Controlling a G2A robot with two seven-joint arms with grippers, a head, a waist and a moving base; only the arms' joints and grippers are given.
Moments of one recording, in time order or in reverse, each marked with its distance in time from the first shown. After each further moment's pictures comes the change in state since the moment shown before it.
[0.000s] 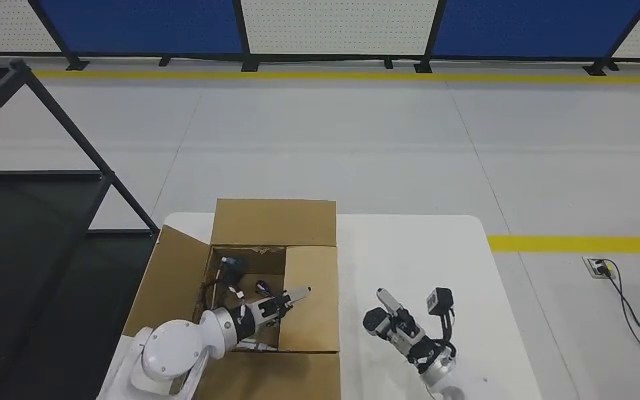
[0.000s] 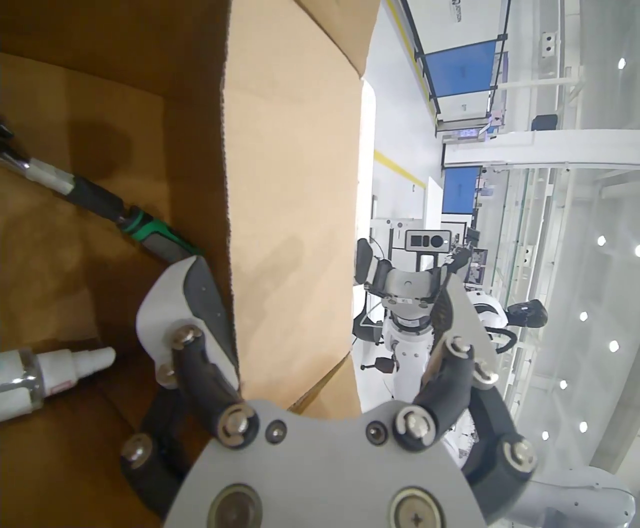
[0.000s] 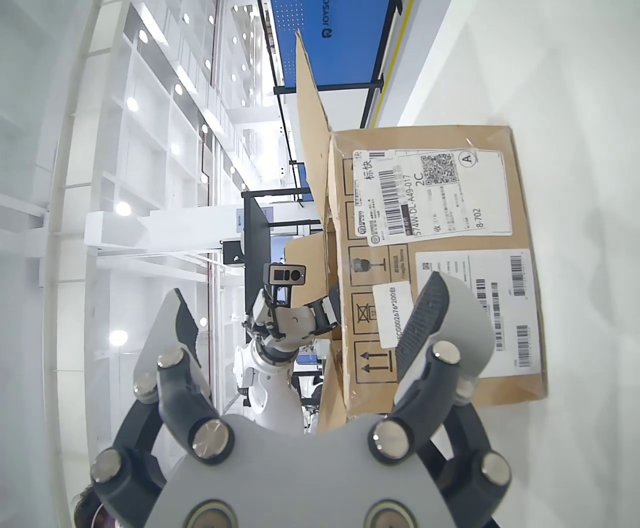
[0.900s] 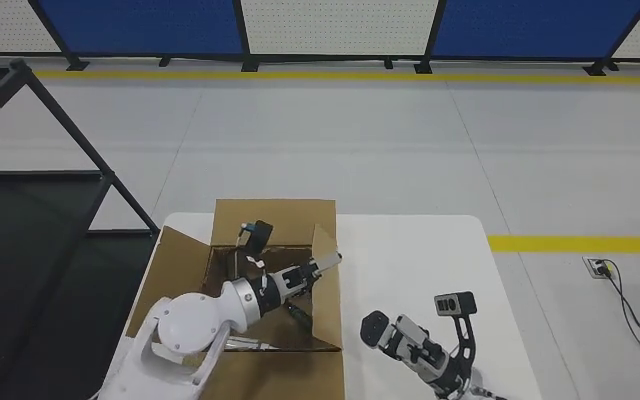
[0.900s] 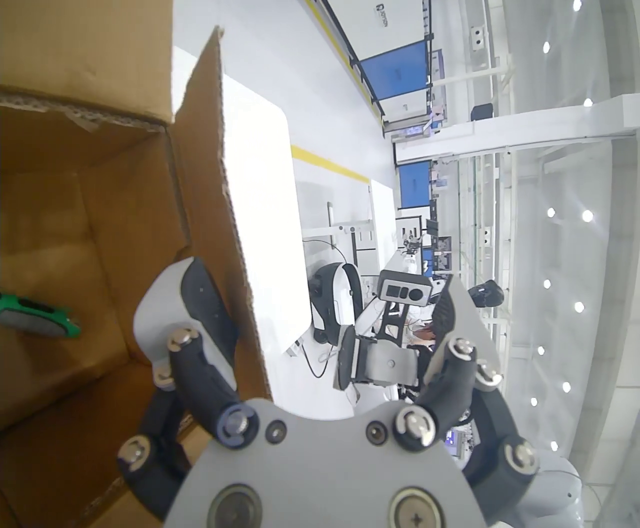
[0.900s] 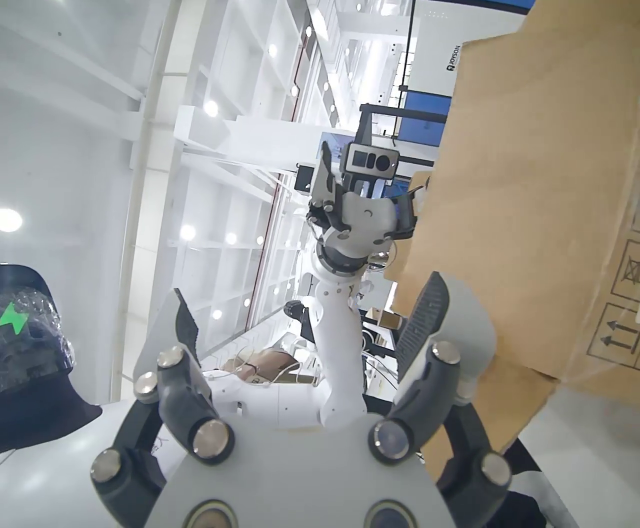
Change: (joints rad) left arm -0.196 -0.023 0.141 -0.036 -0.135 0.079 0.102; right arm -0.110 0.048 0.034 -0.262 0.217 -0.179 0.242
